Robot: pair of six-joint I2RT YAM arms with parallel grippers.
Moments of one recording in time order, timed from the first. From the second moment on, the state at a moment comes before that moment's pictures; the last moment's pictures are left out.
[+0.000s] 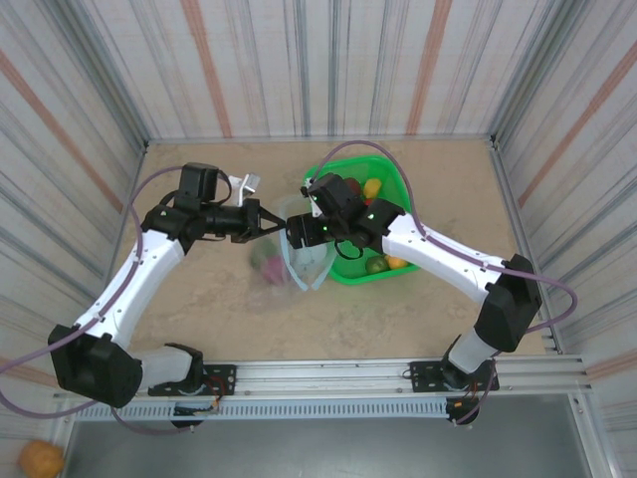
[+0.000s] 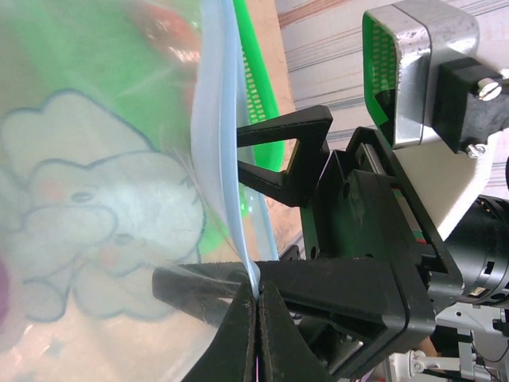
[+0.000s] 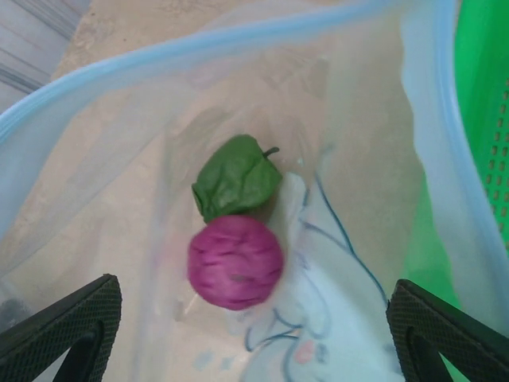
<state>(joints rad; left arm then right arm) -0.31 1.24 1.15 -0.68 0.85 -0.56 0.88 1.59 1.42 -0.61 -0.03 0.51</state>
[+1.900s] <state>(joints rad) -0.31 1.22 1.12 -0.66 0.85 -0.52 0.46 1.79 1.30 -0.87 0.21 0.46</state>
